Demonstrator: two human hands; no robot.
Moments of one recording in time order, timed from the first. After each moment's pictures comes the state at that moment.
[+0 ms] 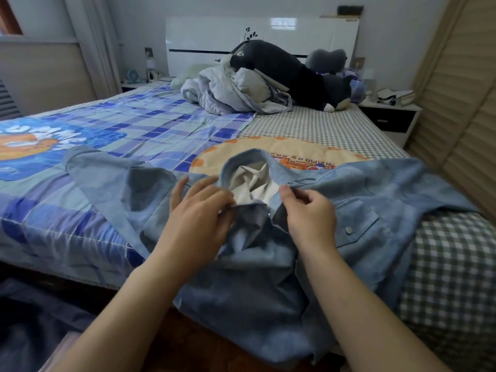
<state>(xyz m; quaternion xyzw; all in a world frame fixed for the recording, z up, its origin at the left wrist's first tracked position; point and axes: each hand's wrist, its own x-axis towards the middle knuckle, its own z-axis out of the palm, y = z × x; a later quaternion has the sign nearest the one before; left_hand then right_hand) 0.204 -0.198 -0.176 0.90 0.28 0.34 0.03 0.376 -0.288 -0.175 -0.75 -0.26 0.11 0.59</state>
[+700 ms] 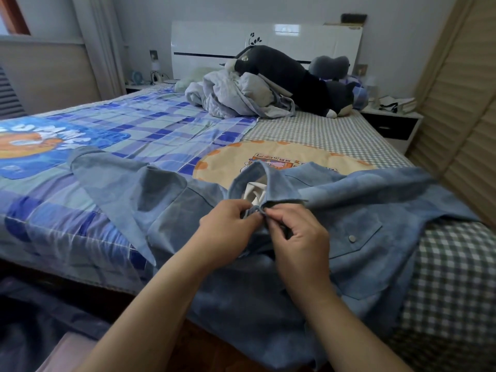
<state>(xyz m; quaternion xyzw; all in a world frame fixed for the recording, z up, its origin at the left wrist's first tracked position) 0.232 -0.214 -0.162 0.81 0.35 0.26 0.39 0.347 -0.304 -0.204 -0.62 -0.52 -0.16 0.57</state>
